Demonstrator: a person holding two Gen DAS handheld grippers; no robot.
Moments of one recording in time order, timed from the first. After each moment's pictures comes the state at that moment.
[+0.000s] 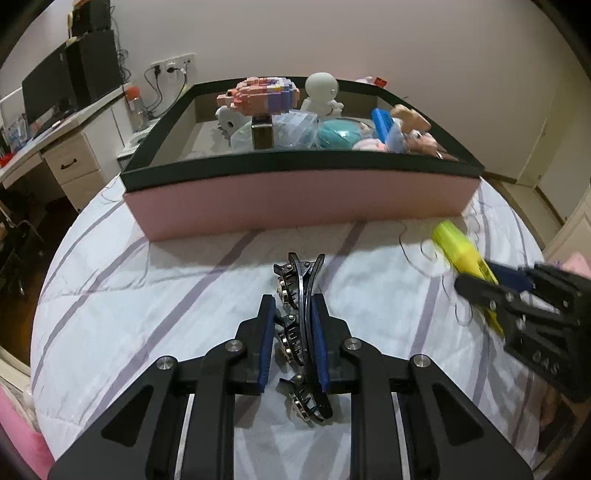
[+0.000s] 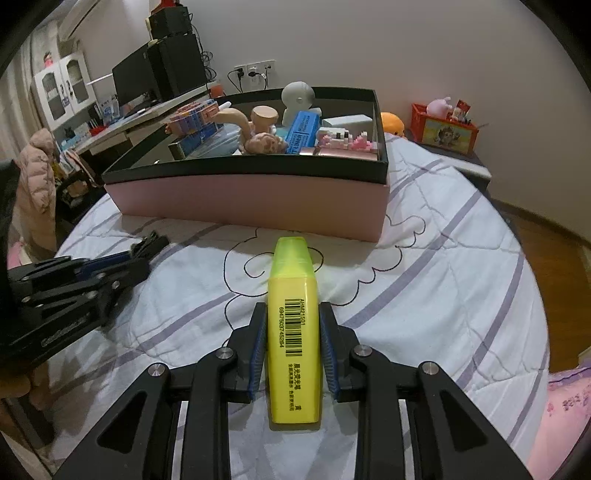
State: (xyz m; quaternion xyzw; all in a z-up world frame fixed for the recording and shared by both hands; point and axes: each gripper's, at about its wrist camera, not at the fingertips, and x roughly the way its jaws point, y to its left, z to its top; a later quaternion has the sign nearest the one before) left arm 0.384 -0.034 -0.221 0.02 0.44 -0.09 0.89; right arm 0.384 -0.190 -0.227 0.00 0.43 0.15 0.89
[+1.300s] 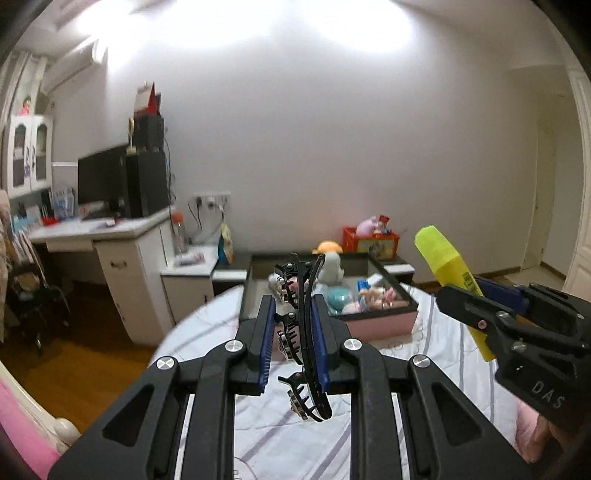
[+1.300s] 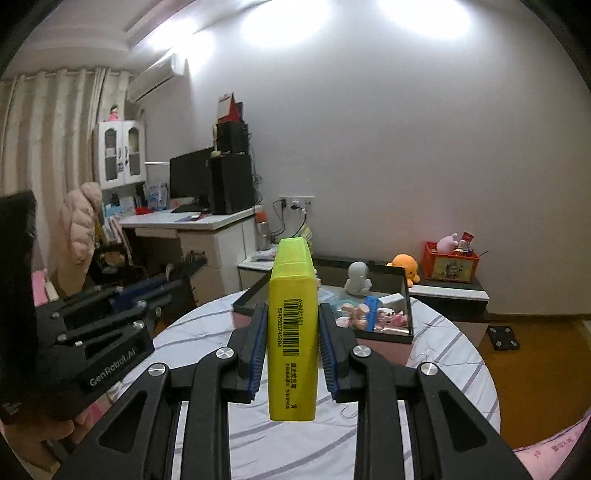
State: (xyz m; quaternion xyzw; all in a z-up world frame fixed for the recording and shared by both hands) left arm 0.241 0.007 -0.080 0.00 0.16 -0.05 0.99; right arm 0.252 -0.138 -0.090 -0.01 0.17 0.19 0.97
